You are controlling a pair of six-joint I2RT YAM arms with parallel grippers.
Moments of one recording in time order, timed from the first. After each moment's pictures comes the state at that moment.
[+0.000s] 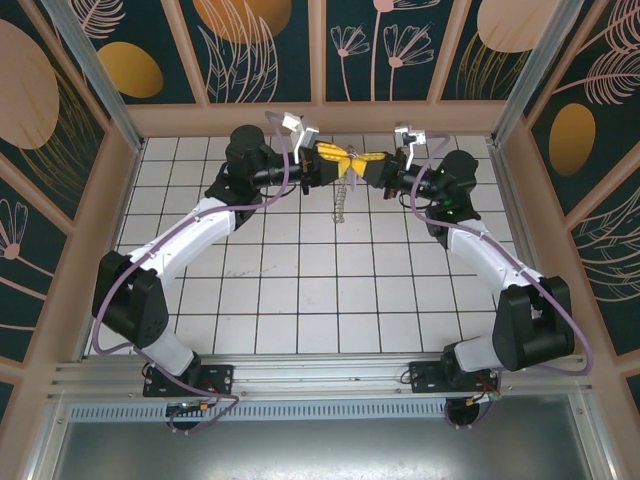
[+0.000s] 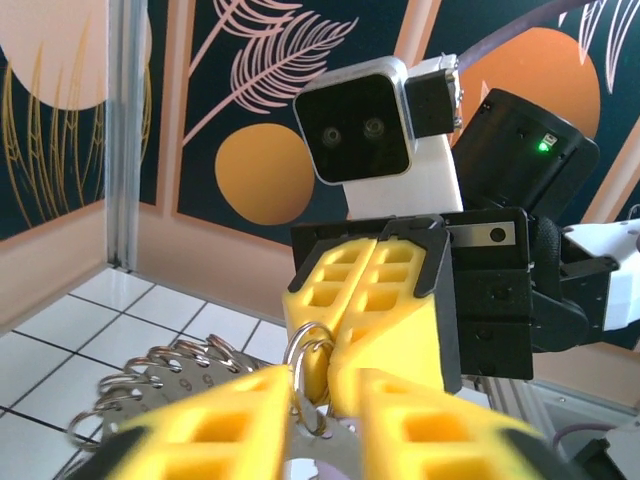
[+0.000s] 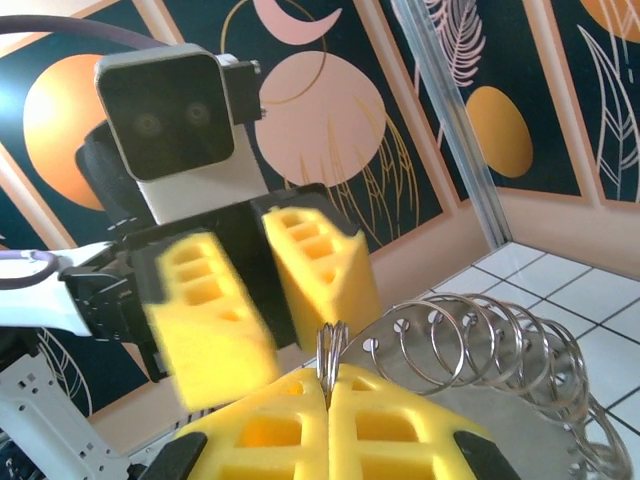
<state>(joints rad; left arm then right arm) -0.54 1.62 1.34 0.34 0.84 -0.28 0.27 1.40 0.97 0.69 -1.02 0.65</state>
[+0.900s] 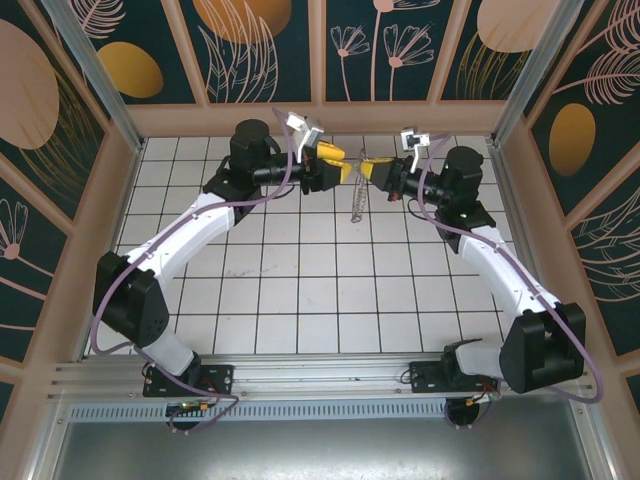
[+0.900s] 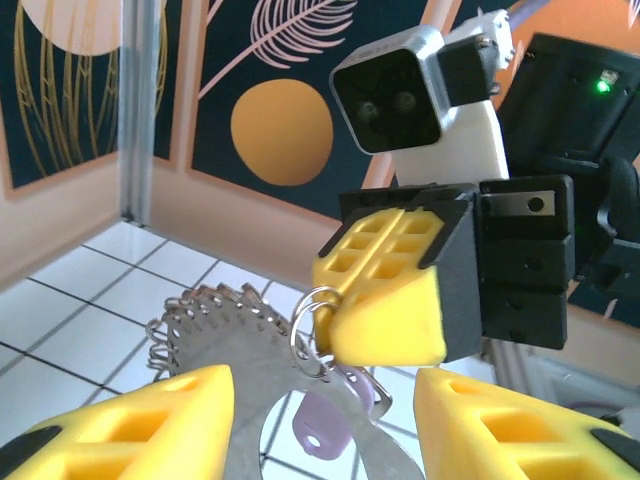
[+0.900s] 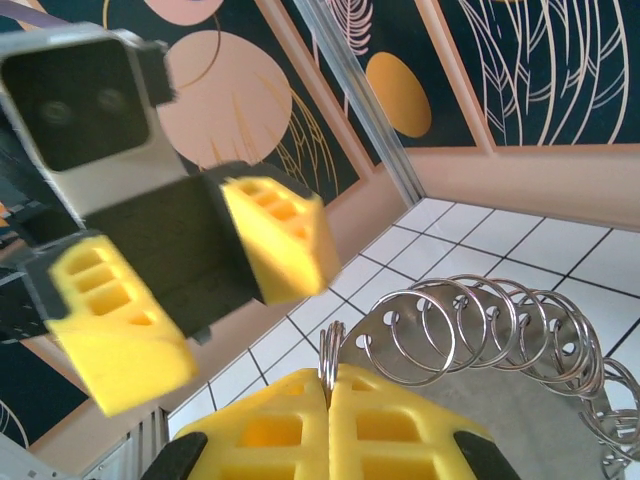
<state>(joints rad) -0.54 1.64 1.40 0.17 0.83 -0.26 0.26 1.27 0.99 0.28 -0.88 0.49</state>
